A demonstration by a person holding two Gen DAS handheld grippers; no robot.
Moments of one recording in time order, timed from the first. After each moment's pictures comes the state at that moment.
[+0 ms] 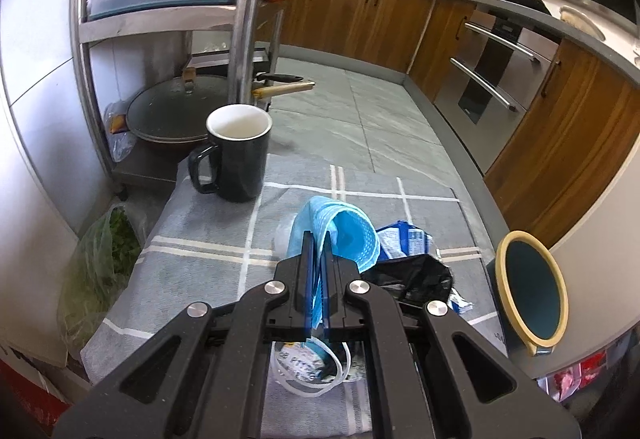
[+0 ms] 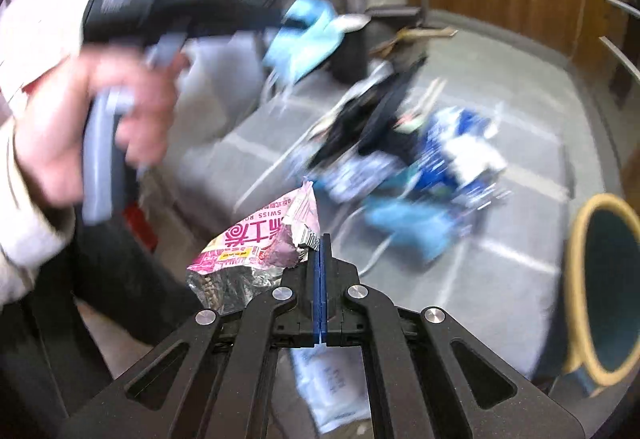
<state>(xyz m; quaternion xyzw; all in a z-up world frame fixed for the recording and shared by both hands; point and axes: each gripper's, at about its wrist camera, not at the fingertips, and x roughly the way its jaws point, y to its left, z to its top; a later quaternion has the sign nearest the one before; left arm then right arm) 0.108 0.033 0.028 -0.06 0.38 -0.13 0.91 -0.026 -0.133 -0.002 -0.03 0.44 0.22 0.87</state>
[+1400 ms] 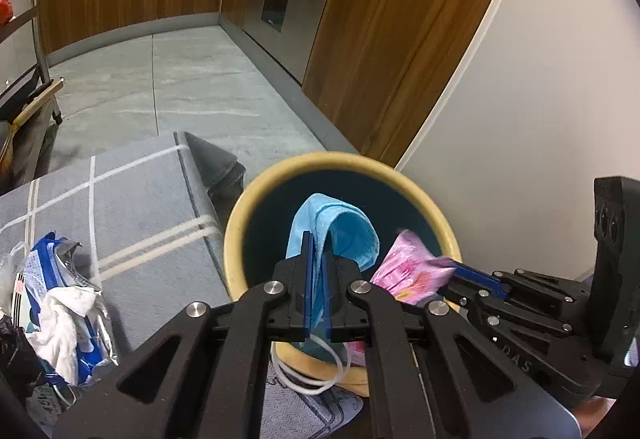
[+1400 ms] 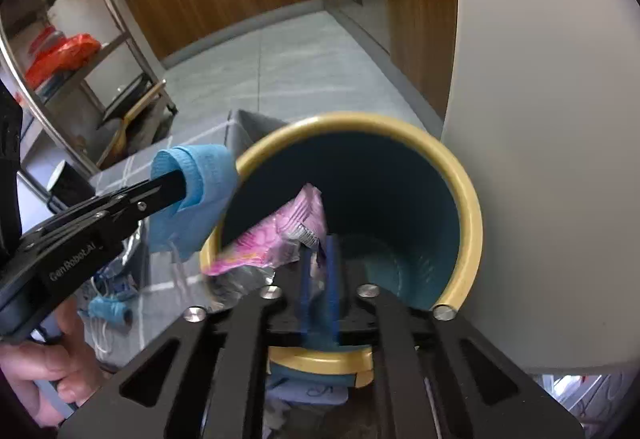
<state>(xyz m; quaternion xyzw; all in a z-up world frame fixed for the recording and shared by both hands) 0.077 -0.315 -0.025 0.05 0.43 -0.38 0.82 -0.011 -0.431 -0.029 0.18 0.44 -0.13 0.87</state>
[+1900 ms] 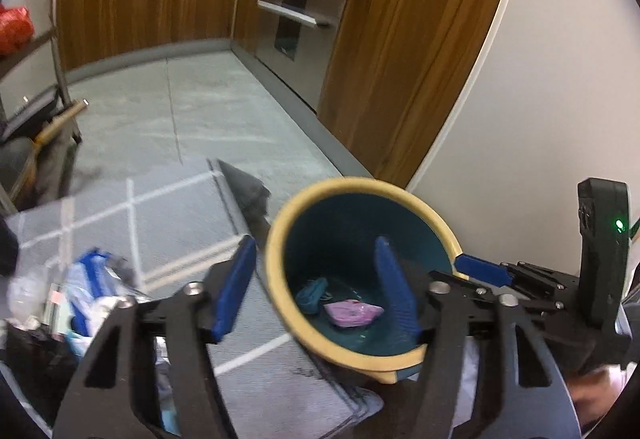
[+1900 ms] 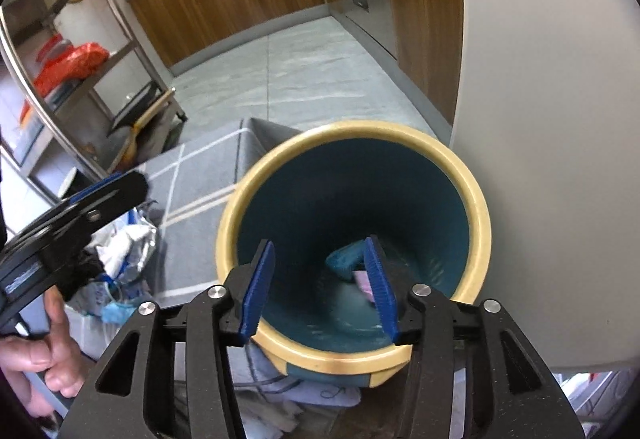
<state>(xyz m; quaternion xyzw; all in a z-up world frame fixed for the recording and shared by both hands) 0.076 -0.263 0.014 0.05 0.38 -0.37 0.85 -0.015 -0.426 -0.017 0.19 0.41 -0.12 0.88</state>
